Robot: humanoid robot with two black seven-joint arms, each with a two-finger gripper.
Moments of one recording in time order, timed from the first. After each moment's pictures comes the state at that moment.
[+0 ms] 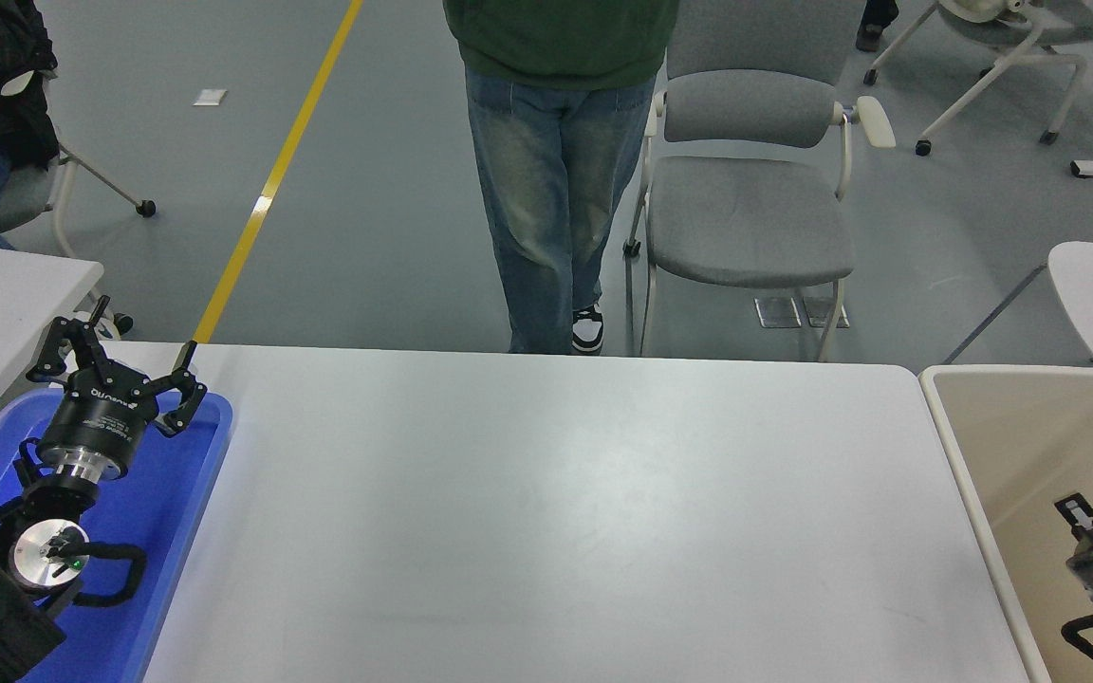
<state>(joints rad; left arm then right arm) -0.55 0.46 -0.59 -0.39 -0.23 -0.70 -0.59 0.67 -0.39 -0.16 0.14 -0.19 -0.20 -0.04</state>
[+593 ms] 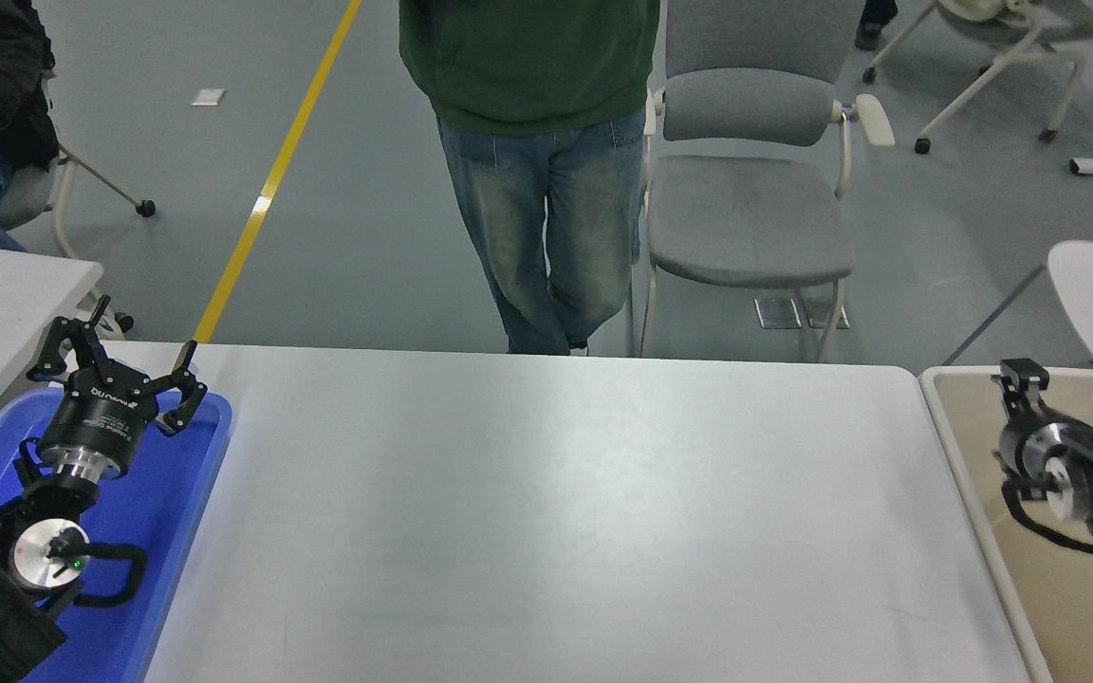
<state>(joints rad) -0.55 0.46 -0.59 -0.39 -0.23 -0.70 -0.59 0.77 -0.49 0.46 0.60 -0.18 -0.20 -0.03</state>
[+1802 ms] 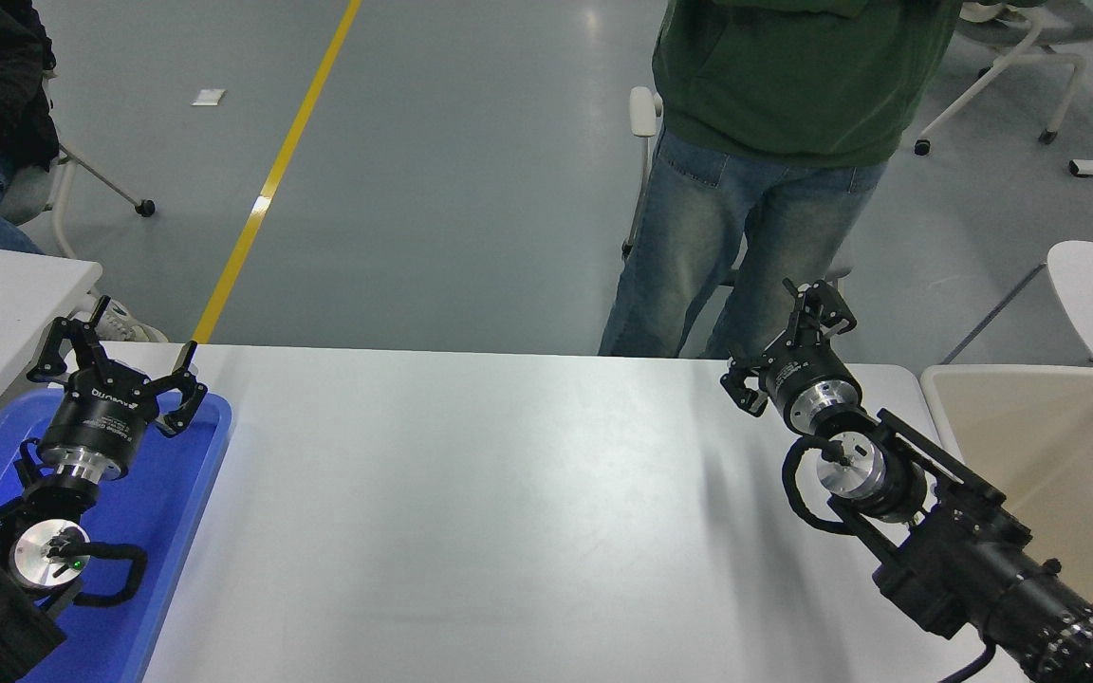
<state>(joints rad) -0.55 0.46 -0.59 -0.39 -0.23 -0.70 -0.59 0.62 -0.12 0.85 0.81 -0.09 -0.18 0.28</state>
